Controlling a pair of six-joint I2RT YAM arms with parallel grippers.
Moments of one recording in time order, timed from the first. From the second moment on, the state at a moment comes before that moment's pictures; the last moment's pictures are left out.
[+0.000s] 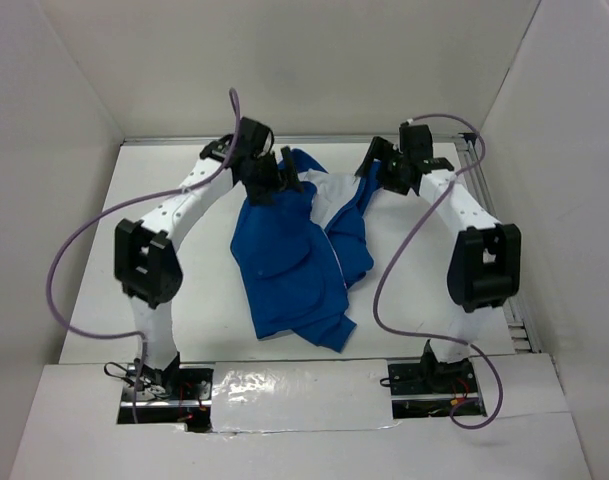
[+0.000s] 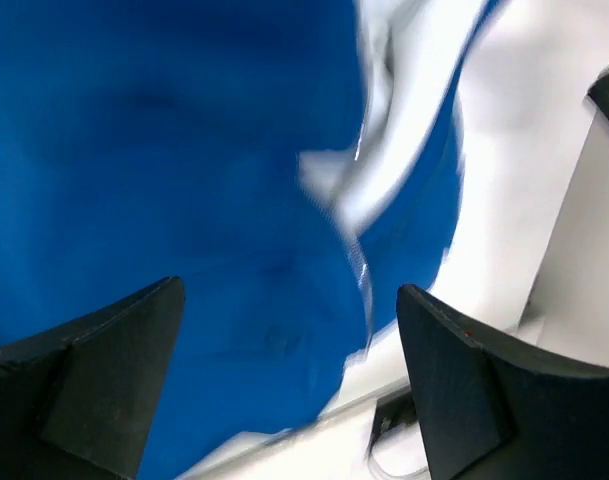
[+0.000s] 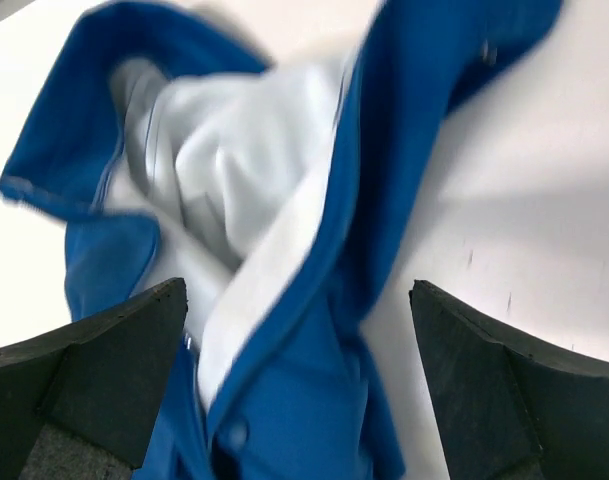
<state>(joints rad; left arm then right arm) -0.43 1.88 1.76 -0.81 0.22 -0.71 0.14 1.73 1.42 -0.41 -0.15 0.52</state>
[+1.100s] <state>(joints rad) -0.39 1.87 2.10 -0.71 -0.03 -0.54 0.25 1.49 1.59 -0.46 0.35 0.35</state>
